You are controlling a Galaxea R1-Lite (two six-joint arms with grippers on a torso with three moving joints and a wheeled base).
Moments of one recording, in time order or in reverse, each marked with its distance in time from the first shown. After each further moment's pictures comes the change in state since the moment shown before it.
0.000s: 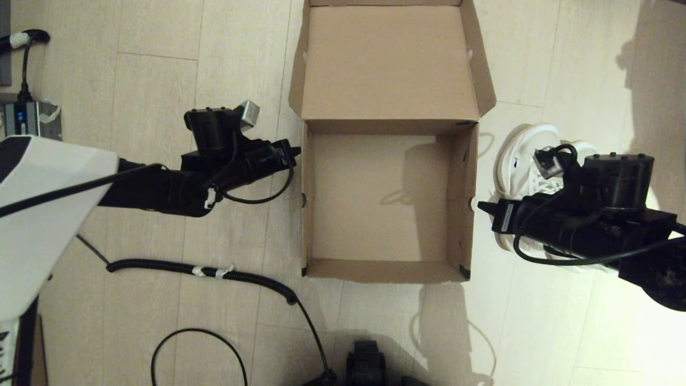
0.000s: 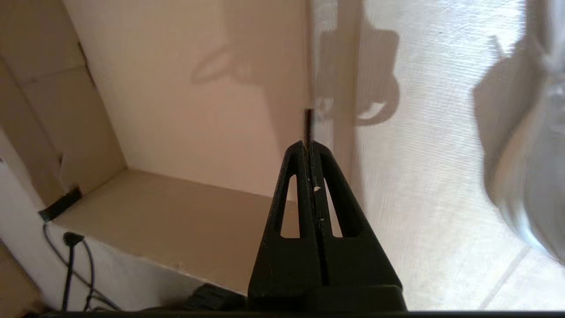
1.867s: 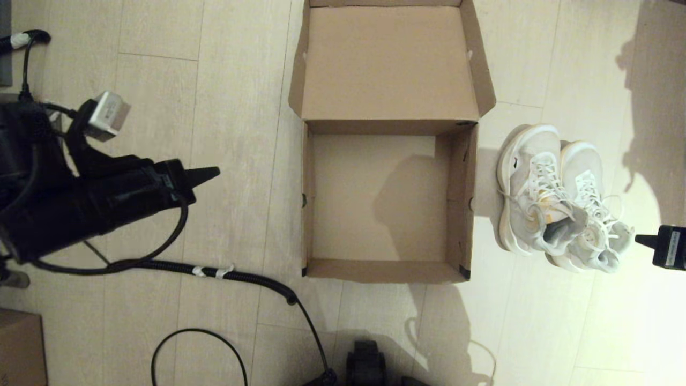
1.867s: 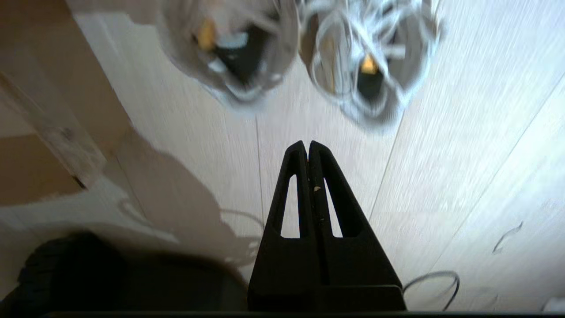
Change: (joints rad) left arm 0.111 -0.731 0.765 0.029 0.068 0.118; right arm -0.532 -0.378 0.082 0.528 0.049 -0.216
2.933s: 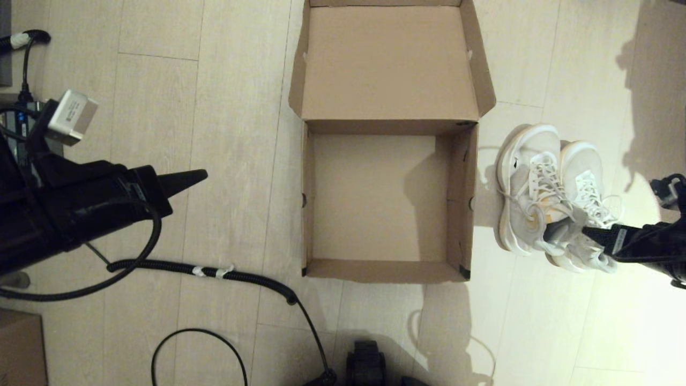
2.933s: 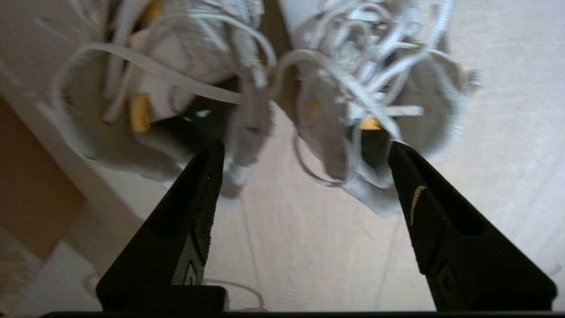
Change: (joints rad) left arm 0.013 -0.085 0.059 -0.002 -0.059 0.004; right arm 0.036 0.312 0.065 -0.458 -0.096 0.086
